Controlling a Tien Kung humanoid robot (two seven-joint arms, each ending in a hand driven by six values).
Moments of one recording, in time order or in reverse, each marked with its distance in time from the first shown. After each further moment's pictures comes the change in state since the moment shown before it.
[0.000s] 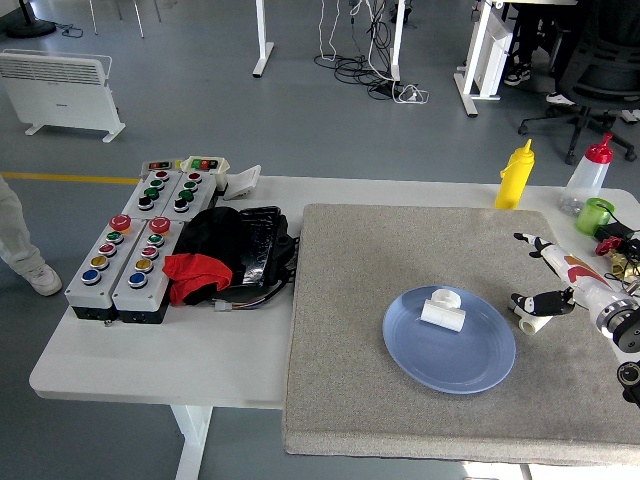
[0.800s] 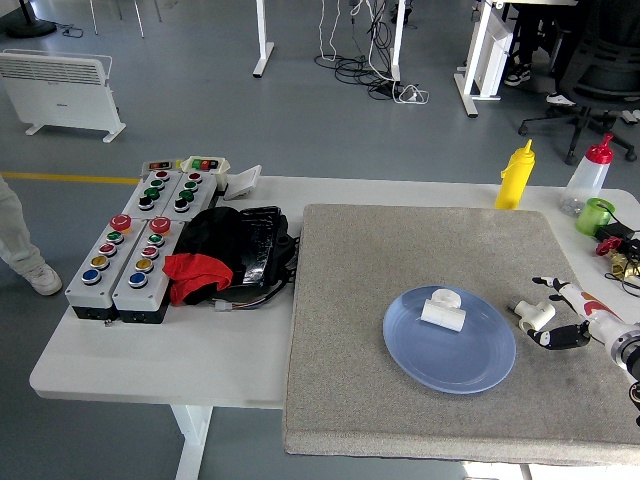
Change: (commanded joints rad) left arm 0.029 -0.004 -0.094 0.015 -0.019 -0.008 -0.004; right arm -0.025 0.004 -0.011 -0.107 0.061 0.023 -0.006
